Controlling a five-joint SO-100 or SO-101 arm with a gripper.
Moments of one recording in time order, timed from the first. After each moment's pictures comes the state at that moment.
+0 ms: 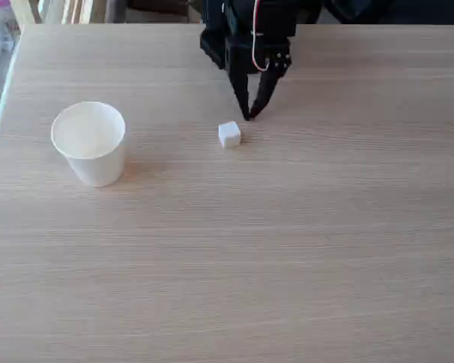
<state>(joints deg) -2.4 190.7 177.3 77.4 -89.5</state>
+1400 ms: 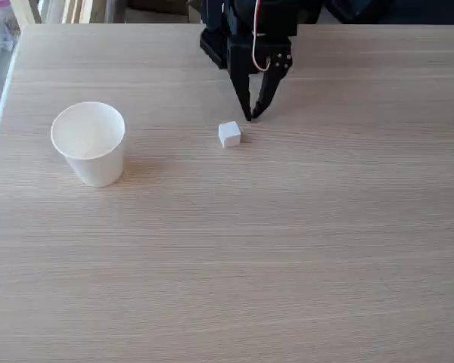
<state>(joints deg) -3.1 190.7 177.3 76.1 -85.9</state>
